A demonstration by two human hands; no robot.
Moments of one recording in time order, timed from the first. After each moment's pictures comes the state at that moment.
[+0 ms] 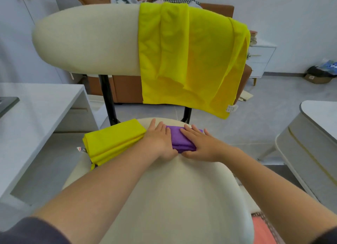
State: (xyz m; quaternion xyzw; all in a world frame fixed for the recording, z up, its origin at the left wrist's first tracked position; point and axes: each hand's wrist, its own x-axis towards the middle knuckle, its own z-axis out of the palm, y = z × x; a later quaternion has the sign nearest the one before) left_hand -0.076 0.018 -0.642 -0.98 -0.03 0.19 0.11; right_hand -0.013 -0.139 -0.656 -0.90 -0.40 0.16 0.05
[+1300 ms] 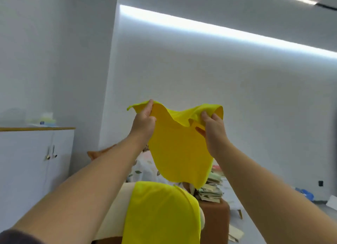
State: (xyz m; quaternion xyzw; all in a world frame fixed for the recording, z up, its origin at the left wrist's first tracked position) left_hand -0.093 0.036 -0.200 -0.70 0.07 -0.43 -0.57; right_hand -0.055 -0.135 -0.198 -0.55 -0.28 -0.16 0.77
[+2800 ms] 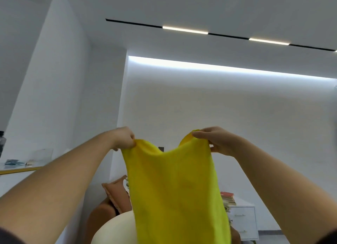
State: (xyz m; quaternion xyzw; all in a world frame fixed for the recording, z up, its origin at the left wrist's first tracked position) left_hand -0.306 0.049 -0.103 -0.96 -0.13 -0.22 -0.09; right_hand -0.198 -0.220 -0.104 -0.76 -0.34 -0.03 0.55
